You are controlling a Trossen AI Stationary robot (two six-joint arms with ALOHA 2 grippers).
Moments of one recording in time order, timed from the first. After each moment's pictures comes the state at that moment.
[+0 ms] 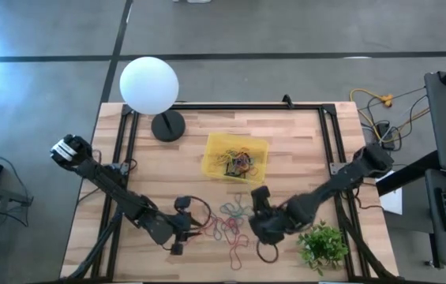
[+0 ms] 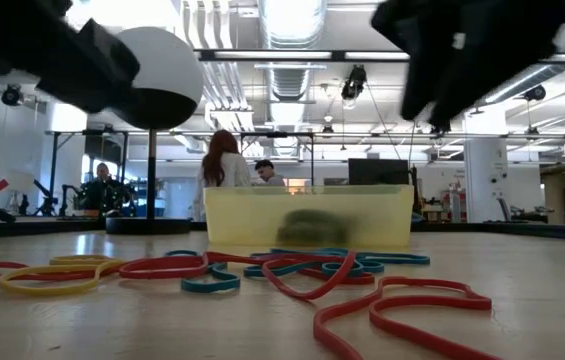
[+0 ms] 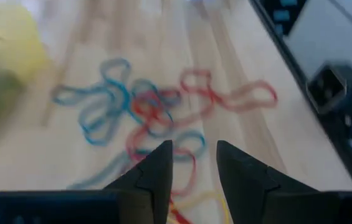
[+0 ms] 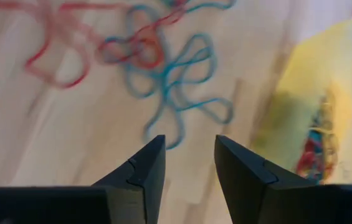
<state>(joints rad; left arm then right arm) -0.69 1.49 0.73 0.17 -0.46 -0.41 0.54 1.77 1.30 -0.77 0.41 0.08</state>
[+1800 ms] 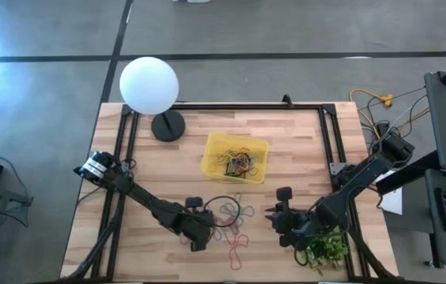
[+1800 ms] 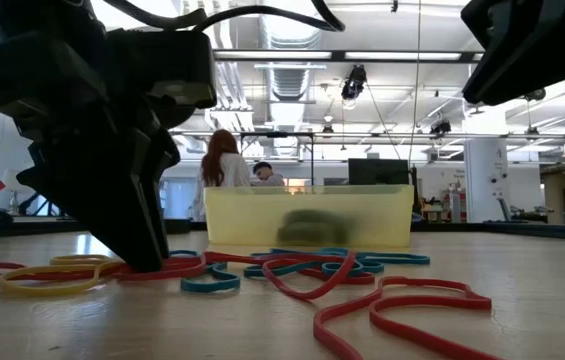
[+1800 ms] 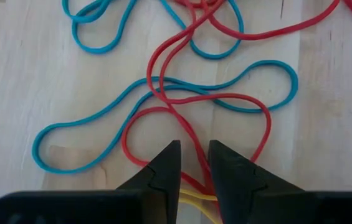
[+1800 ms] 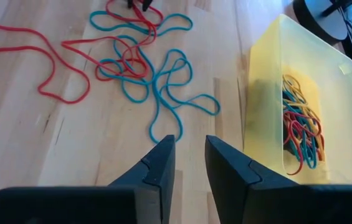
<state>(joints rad) -0.53 1.86 1.09 -0.35 -0.26 -0.62 0.72 1.52 0.94 -0.48 0.68 0.36</state>
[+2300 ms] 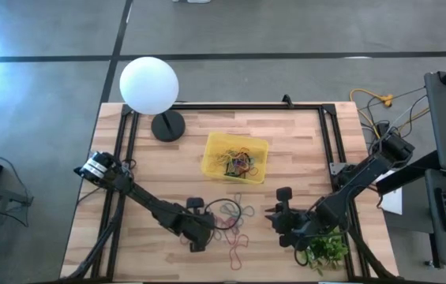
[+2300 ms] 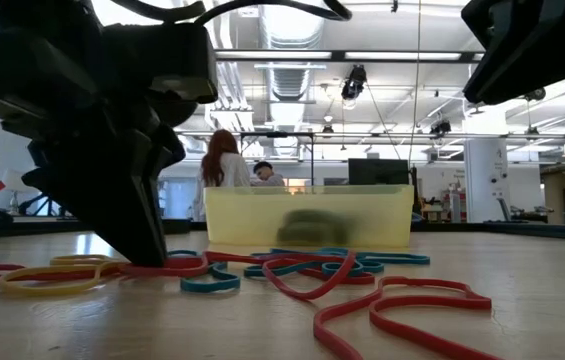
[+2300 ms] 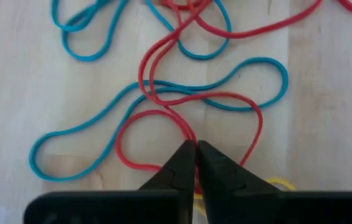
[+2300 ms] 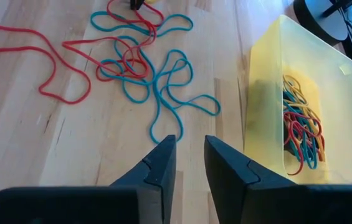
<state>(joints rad) -0.53 1.86 1.11 -0.35 -0.27 -0.56 0.72 1.52 0.94 -0.48 0.68 0.36</state>
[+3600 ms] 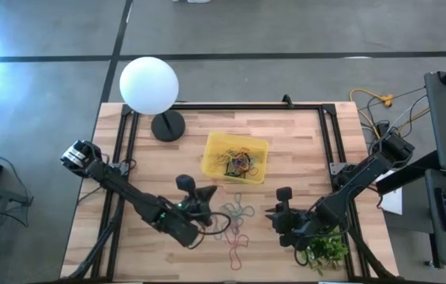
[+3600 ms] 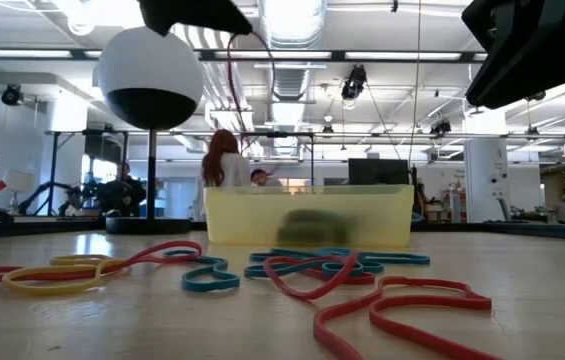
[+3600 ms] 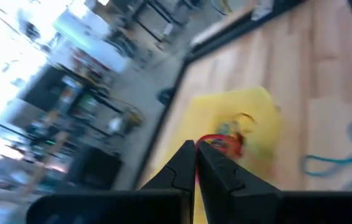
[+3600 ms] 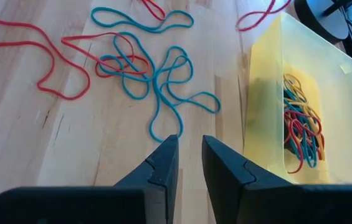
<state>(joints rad) -0.57 1.63 1.14 -0.20 -1.22 0.06 0.72 1.52 0.93 -0.48 0.68 0.36</state>
